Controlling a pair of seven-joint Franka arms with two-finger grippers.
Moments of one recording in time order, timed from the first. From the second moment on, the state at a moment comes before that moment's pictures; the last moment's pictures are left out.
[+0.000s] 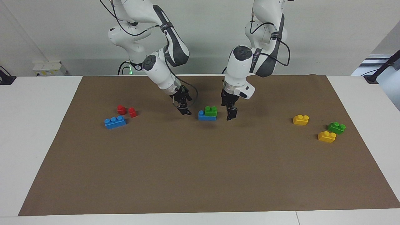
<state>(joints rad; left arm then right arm) -0.57 0.09 -0.02 -2.09 -0.03 2.29 -2.25 0.53 0.07 0.03 -2.32 0.74 2.54 1.60</state>
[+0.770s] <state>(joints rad) -0.66 0.12 -0.02 -2.09 -0.03 2.26 -2.30 0.58 0.20 0.03 -2.23 0.75 2.62 1.59</state>
